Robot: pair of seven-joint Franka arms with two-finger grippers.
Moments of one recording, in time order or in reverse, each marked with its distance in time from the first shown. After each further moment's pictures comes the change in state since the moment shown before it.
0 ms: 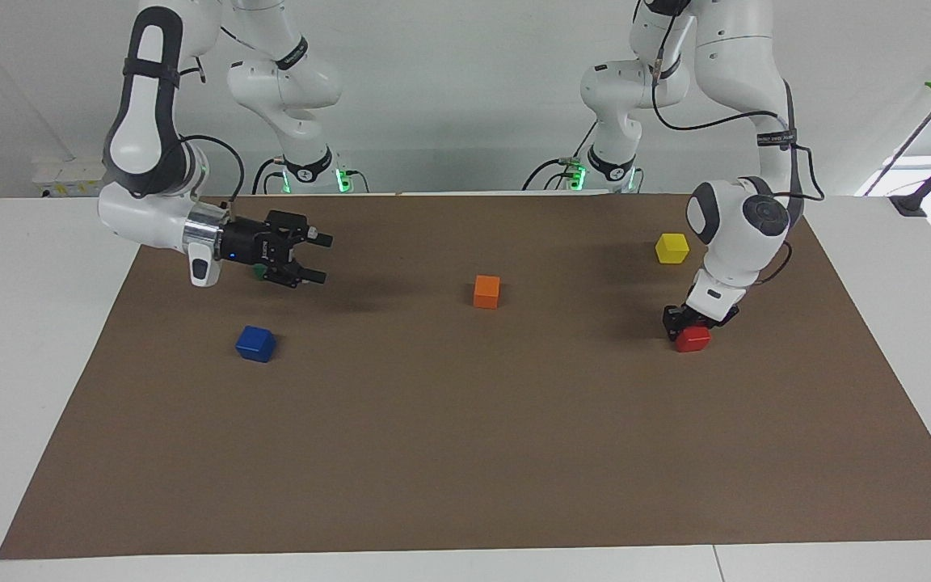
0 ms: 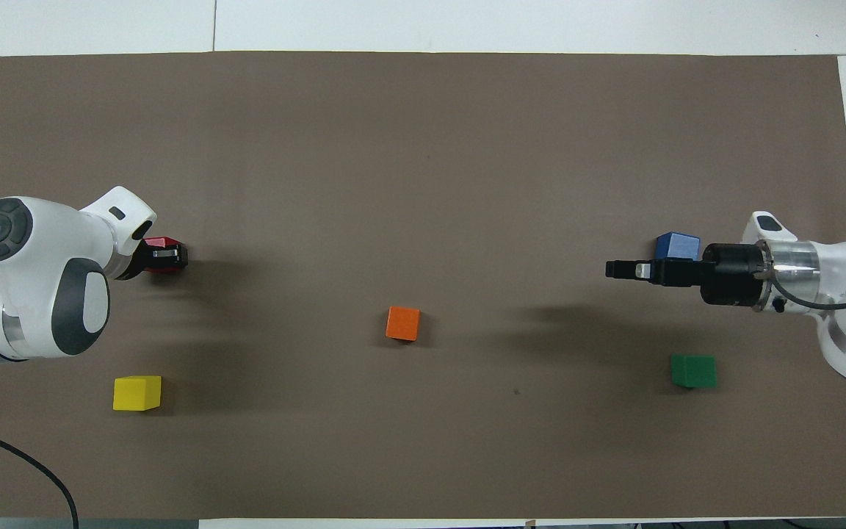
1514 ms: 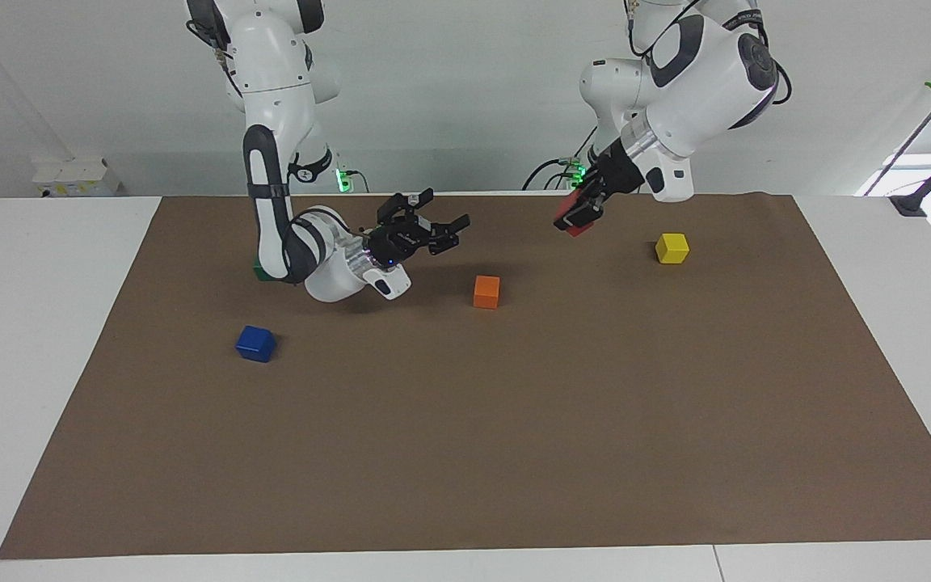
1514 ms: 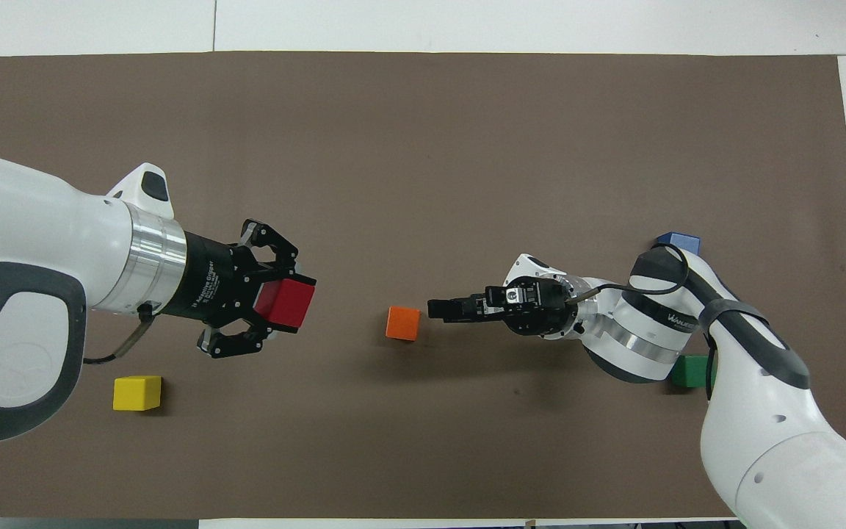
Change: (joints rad) left arm -0.219 -0.310 -0.099 0.267 -0.629 -0.647 -1.329; right arm 0.312 0.312 0.125 -0.018 0.814 -0.570 -0.008
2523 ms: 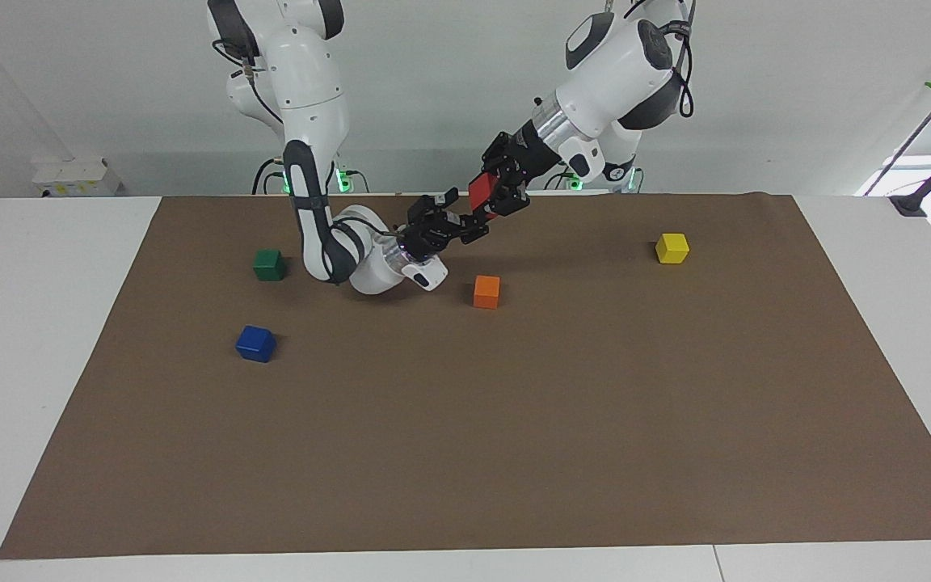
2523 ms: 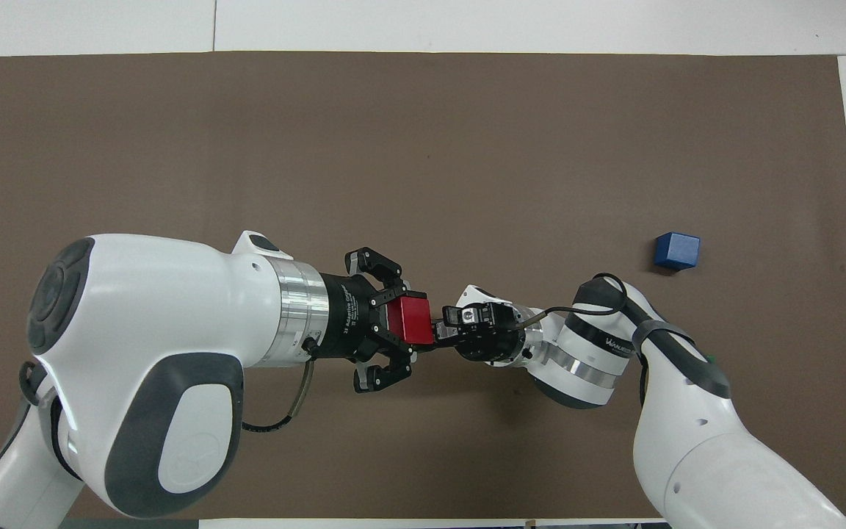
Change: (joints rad) left arm -0.200 -0.020 -0.053 -0.081 -0.076 0.311 -0.566; right arm 0.109 0.071 0.064 -0.012 0.199 -0.077 0.015
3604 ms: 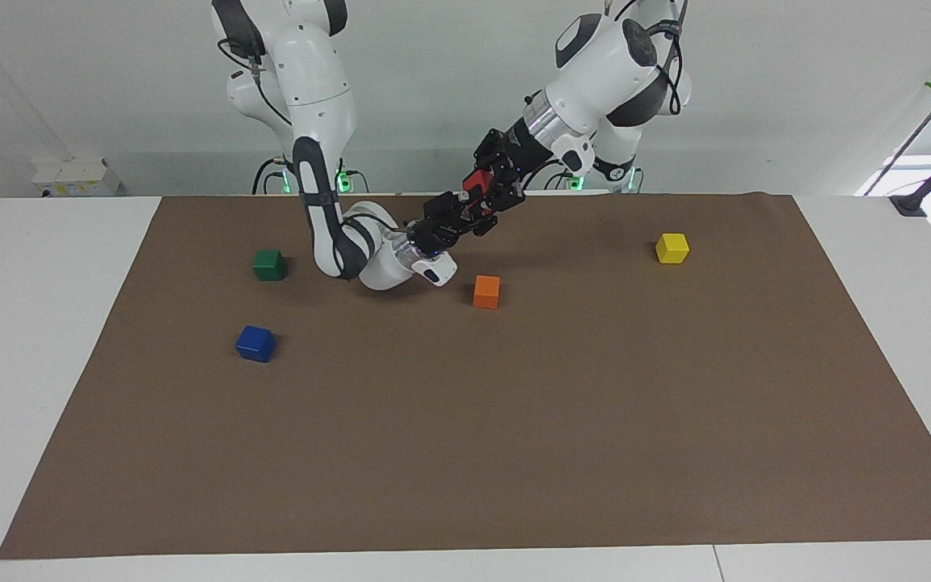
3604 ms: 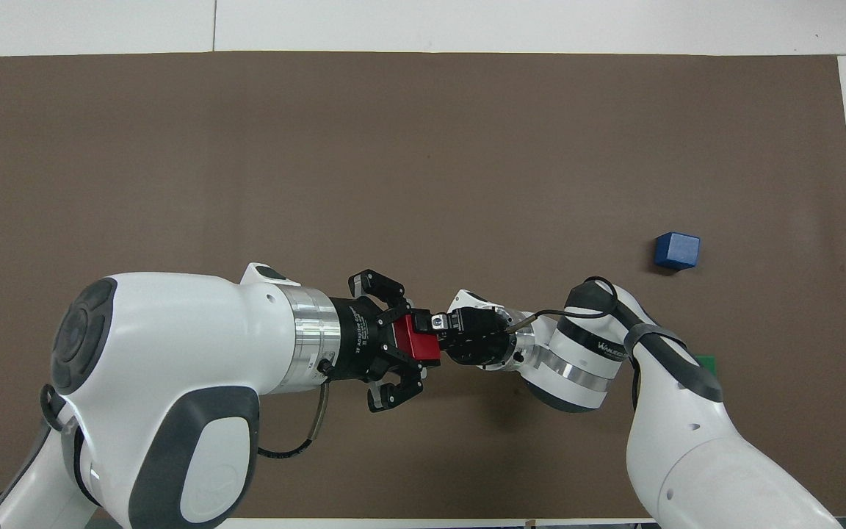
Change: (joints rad) left arm -0.038 -0.041 0.003 -0.068 -0.006 0.057 -0.102; right arm 0.013 -0.010 0.003 0.001 0.007 0.046 0.007
